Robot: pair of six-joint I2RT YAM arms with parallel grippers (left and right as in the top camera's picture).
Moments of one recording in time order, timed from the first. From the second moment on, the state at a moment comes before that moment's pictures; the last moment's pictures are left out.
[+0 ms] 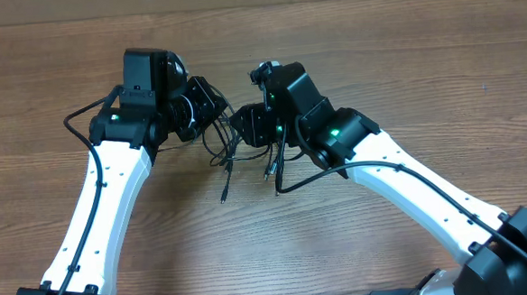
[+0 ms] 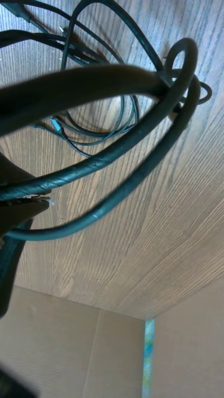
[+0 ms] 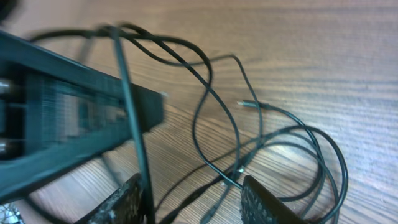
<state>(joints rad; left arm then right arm) -0.16 1.49 1.30 -0.68 0.49 -0.84 0.68 1.64 1.33 -0.44 -0.20 0.51</state>
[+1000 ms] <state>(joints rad) 0.02 1.49 1.30 -0.74 0.59 -0.54 0.34 1.63 1.33 -0.61 -0.05 0.52</state>
